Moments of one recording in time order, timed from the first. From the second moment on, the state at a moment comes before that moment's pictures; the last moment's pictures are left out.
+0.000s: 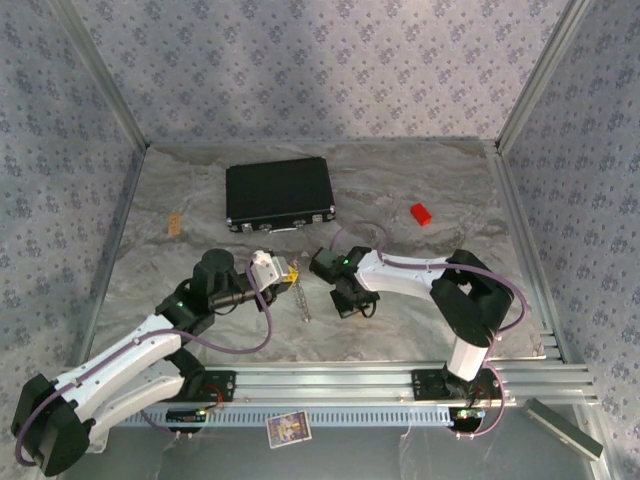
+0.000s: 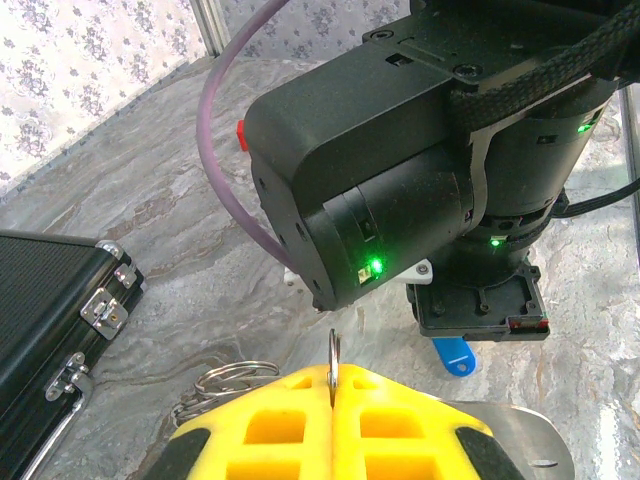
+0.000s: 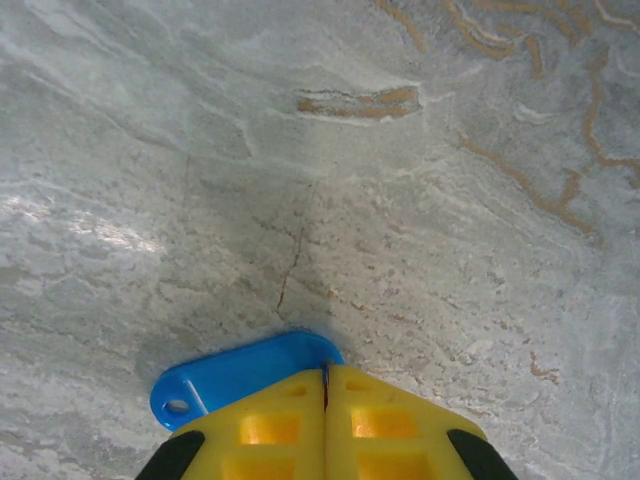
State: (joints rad) left arm -0.71 0.80 0.47 -0.01 0.40 0.28; right arm 0.95 1.74 1.07 -0.88 0.14 0.55
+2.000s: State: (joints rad) left arm -0.71 0.91 0.55 -0.07 0.37 0.19; right arm 1.03 1.26 0.99 -0.36 0.10 0.38
